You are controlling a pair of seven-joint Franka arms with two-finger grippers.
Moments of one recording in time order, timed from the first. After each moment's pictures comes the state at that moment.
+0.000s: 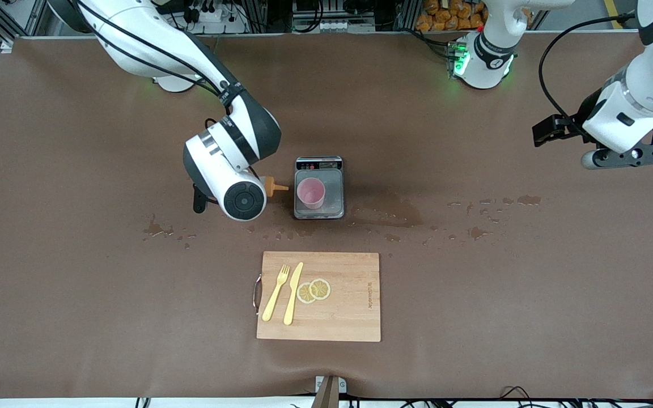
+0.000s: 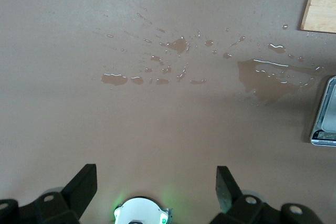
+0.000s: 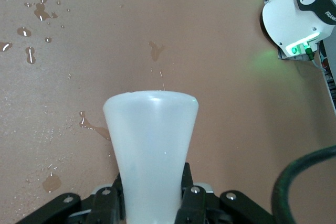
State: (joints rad) left arm -0.16 0.02 -0.02 -1.60 -0.01 1.46 -0.23; right arm 0.41 0.65 0.18 -1.35 -0.10 1.42 2.25
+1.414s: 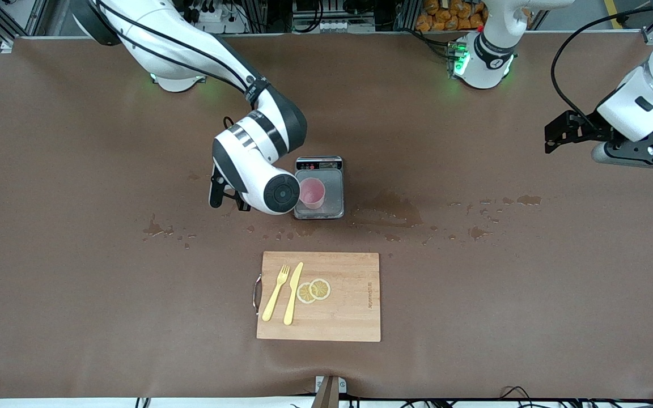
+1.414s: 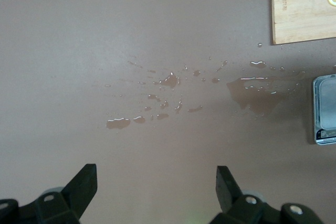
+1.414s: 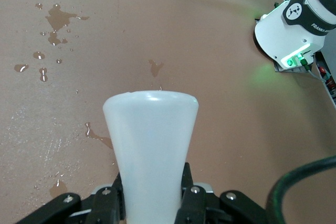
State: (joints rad) left arm -0.14 0.01 -0.02 -1.58 0.00 1.57 0.01; right arm 0.50 0.75 0.17 -1.19 -0.20 1.28 2.33
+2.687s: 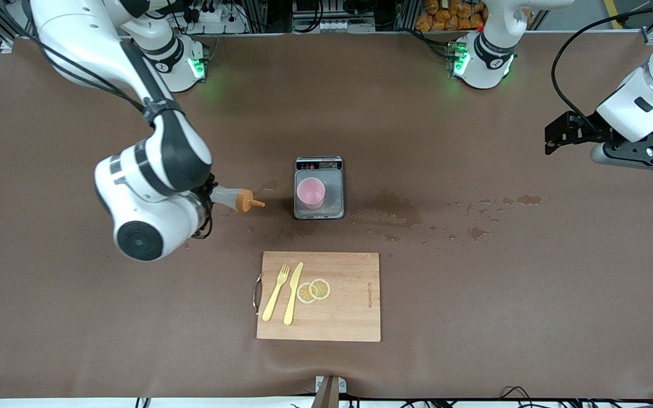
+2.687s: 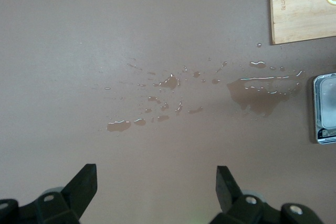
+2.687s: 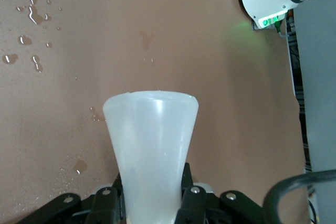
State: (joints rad) left arm -0.14 0.01 -0.02 -1.58 0.00 1.58 0.02; right arm 0.21 0.70 0.16 -1.13 0.15 1.27 2.12
